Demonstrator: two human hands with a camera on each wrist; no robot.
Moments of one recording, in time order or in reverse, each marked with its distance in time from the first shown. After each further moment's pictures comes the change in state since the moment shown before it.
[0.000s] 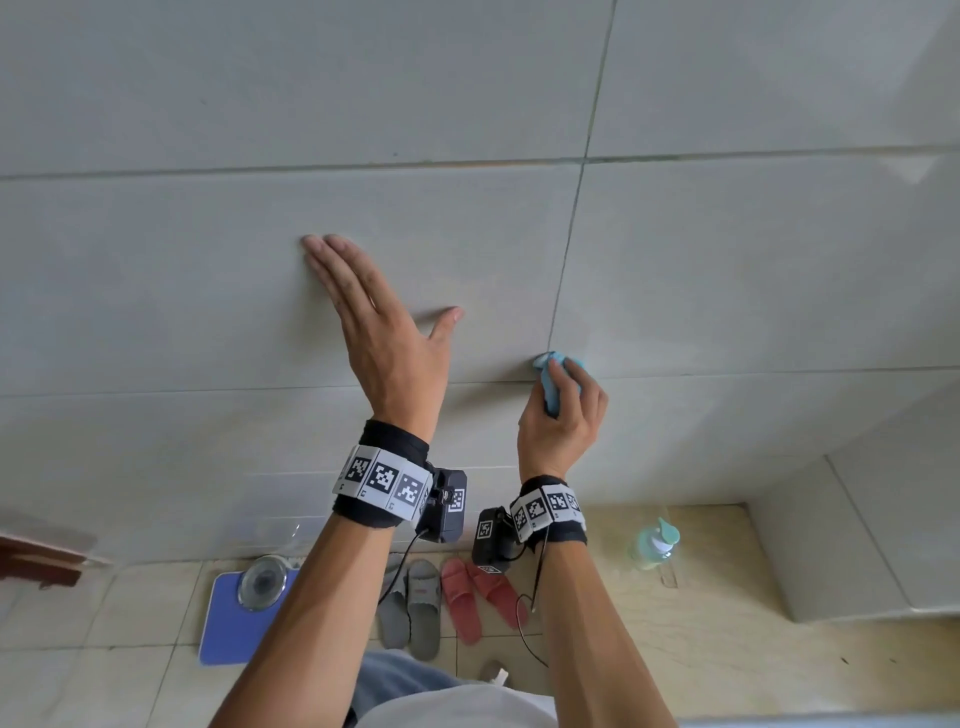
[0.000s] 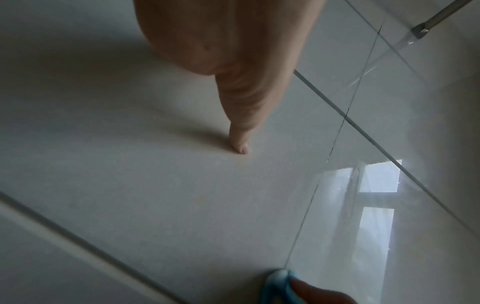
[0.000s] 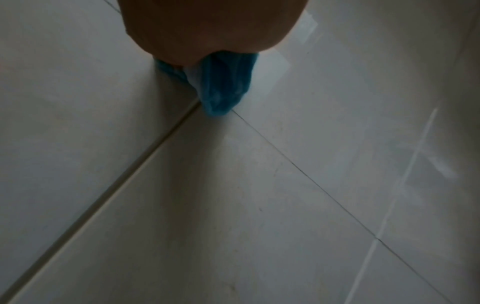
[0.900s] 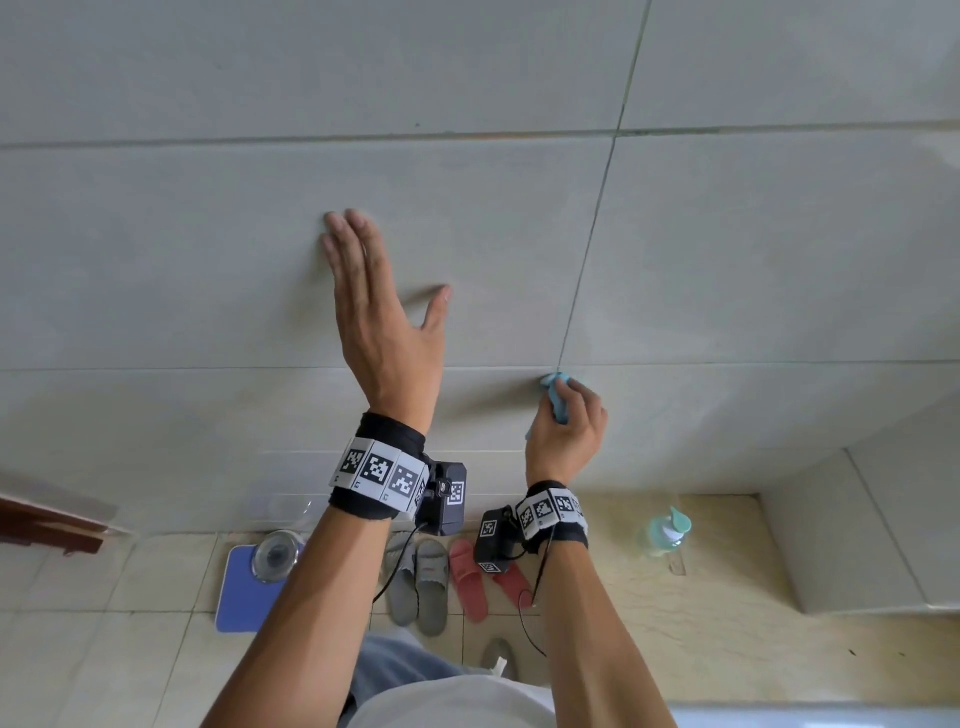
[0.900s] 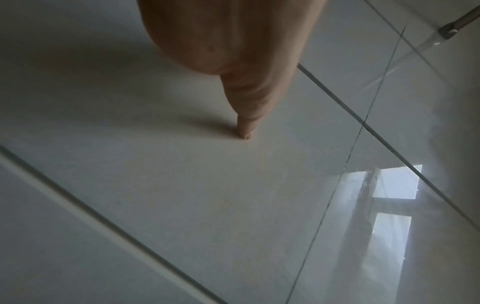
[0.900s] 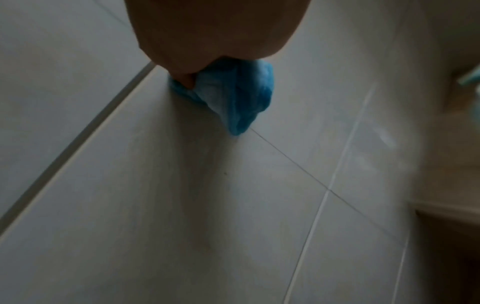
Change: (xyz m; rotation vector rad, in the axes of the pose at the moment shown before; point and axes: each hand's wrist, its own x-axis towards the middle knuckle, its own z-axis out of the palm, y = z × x) left_hand -0.002 -0.020 -0.009 -0.032 0.056 0.047; right_hand -0.044 0.027 -0.002 -0.019 -0.115 0.256
